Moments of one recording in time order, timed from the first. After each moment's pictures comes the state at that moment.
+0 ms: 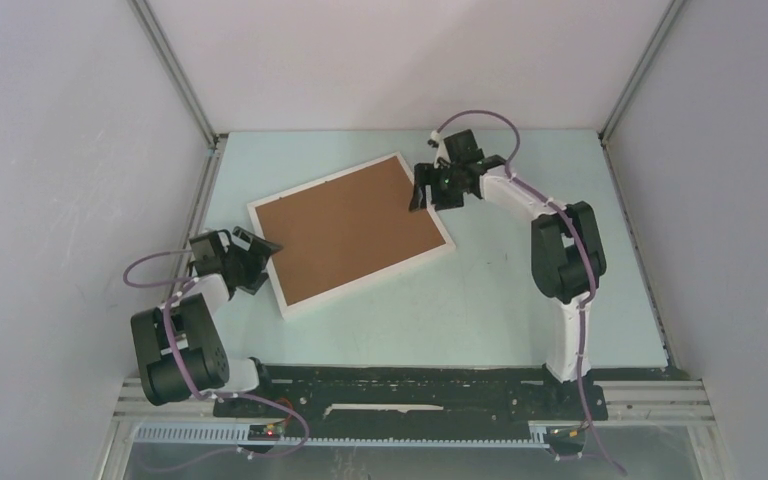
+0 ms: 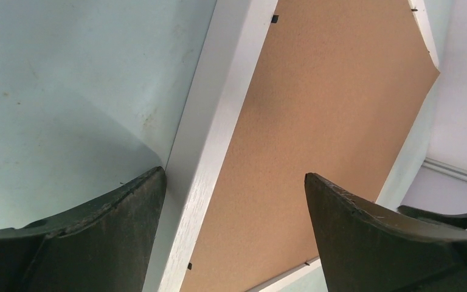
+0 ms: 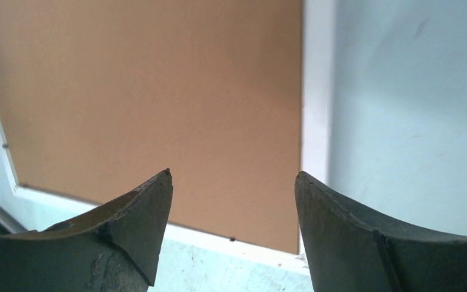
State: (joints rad) left arm 0.34 1.36 0.51 0.03 0.37 -0.81; right arm 0.43 2.07 1.64 -0.49 -0.34 0.28
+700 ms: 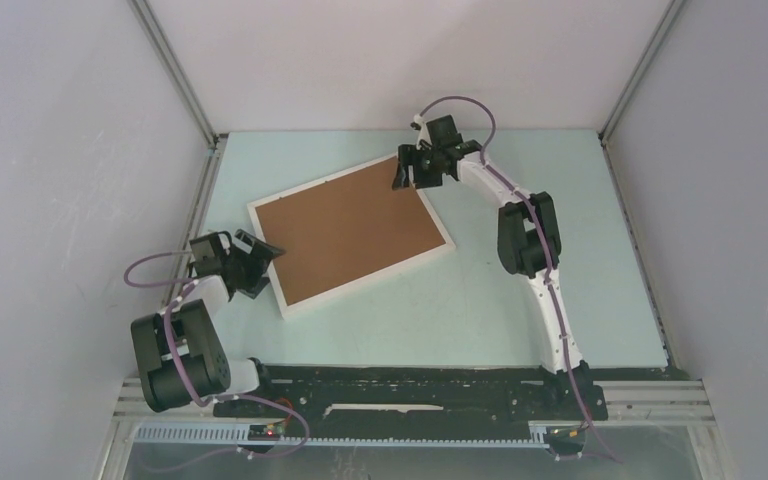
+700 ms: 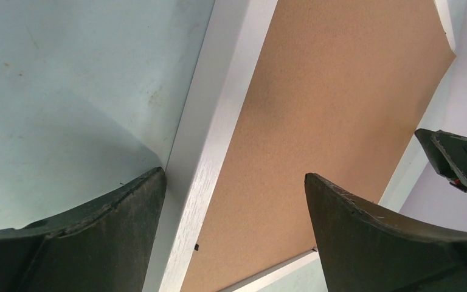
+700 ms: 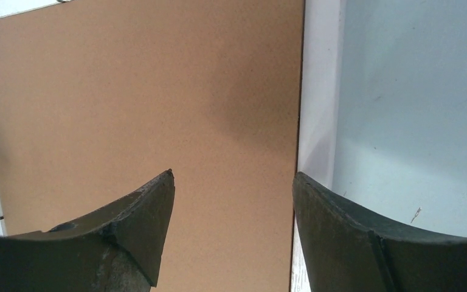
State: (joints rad) left arm 0.34 1.33 0.51 -0.04 0.38 -0.78; right arm 0.39 2.48 2.20 -0.54 -0.38 0.28
